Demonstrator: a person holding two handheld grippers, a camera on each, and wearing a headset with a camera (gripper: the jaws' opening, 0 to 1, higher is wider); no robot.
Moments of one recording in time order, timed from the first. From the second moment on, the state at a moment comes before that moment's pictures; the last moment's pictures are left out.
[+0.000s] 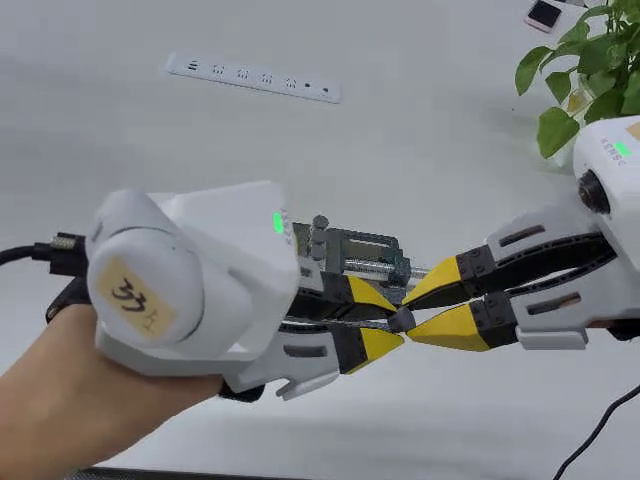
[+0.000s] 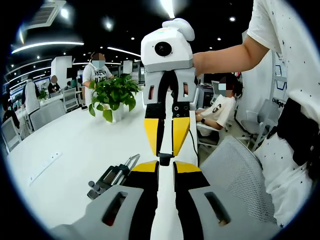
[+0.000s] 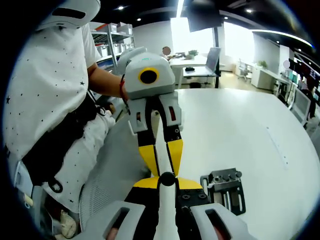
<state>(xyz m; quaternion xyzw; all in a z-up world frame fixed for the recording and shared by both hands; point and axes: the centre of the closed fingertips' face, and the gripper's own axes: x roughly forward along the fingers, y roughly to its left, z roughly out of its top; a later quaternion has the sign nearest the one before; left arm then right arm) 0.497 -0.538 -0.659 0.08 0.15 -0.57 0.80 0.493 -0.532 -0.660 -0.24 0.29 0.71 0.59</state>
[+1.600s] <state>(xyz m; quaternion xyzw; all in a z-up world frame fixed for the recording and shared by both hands) 0.540 -0.429 -0.734 0.06 0.14 -0.51 0.85 0.596 -0.481 -0.754 -0.32 0.40 0.60 0.61</state>
